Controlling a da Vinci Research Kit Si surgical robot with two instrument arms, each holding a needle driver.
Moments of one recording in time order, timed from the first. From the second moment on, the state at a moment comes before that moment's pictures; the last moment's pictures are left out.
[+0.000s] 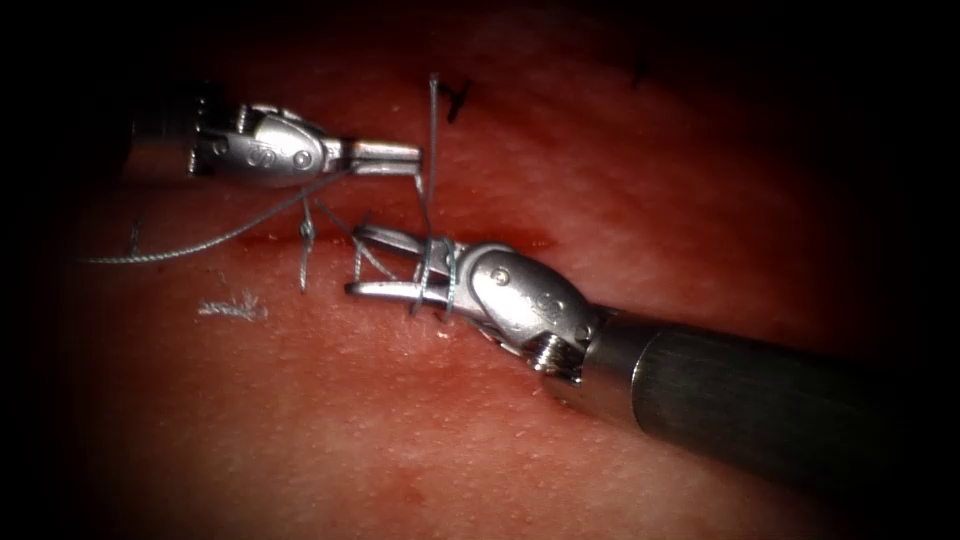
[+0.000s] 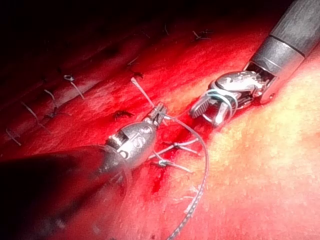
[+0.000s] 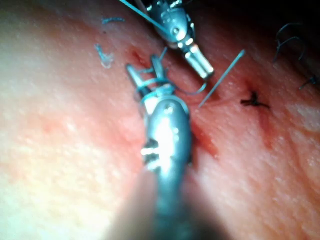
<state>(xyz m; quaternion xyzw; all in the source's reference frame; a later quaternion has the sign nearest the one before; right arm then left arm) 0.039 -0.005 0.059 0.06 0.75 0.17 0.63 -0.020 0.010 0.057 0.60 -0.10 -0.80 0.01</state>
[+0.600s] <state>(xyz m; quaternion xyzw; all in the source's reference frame) 0.039 -0.005 0.058 0.05 0.76 0.21 0.61 -0.020 0.006 0.055 0.60 -0.11 -0.80 0.01</state>
